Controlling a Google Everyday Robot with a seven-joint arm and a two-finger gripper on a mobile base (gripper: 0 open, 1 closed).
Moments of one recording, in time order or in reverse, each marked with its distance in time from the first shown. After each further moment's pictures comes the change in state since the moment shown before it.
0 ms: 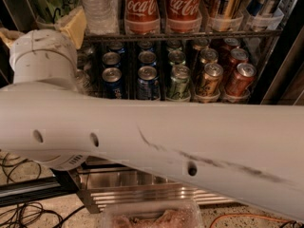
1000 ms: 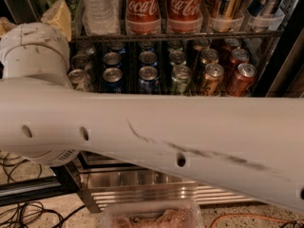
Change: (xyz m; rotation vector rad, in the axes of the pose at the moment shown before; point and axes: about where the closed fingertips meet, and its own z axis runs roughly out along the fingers) arm -0.013 0.005 0.007 0.012 -0.030 -0.036
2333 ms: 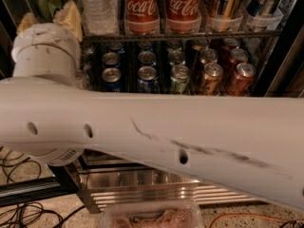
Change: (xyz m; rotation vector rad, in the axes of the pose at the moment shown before) arm 0.007 -0.021 -0.002 0.081 0.022 -0.025
